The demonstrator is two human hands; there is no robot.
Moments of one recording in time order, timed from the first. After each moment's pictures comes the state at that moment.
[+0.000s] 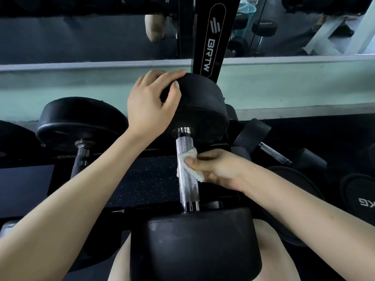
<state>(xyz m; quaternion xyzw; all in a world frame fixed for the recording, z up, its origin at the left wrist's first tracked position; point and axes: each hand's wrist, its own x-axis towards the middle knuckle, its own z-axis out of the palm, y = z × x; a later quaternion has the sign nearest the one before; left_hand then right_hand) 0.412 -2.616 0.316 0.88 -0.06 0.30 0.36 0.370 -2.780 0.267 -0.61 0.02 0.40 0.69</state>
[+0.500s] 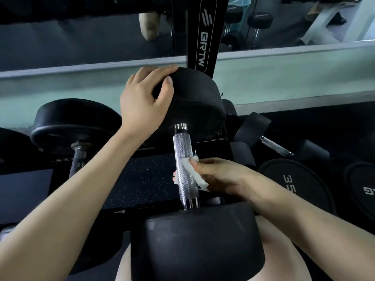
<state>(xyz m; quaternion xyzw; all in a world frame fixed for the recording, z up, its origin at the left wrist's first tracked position) 0.413 -2.613 0.315 0.88 -0.06 0.29 0.37 0.356 -2.785 0.249 -0.59 0.03 0.44 0.68</state>
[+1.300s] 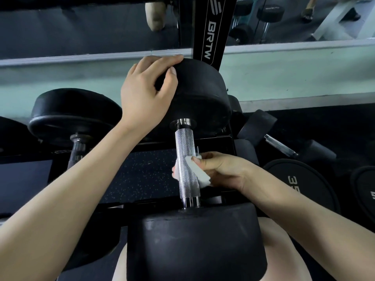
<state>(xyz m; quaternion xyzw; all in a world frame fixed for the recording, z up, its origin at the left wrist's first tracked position) 0.414 -2.613 0.314 0.87 -0.07 0.29 0.38 0.379 -2.785 0.224 -0.50 -0.02 0.51 0.70</state>
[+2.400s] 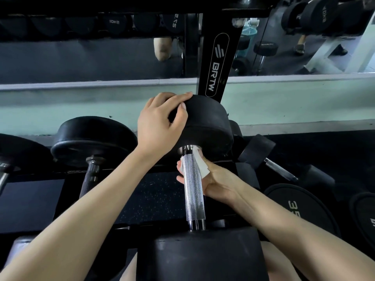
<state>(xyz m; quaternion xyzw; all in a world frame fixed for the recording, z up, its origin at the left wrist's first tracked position) 0.412 -2.613 0.315 0.88 -0.07 0.30 0.35 0.395 -2.760 0.239 -0.32 0.09 0.44 0.84</state>
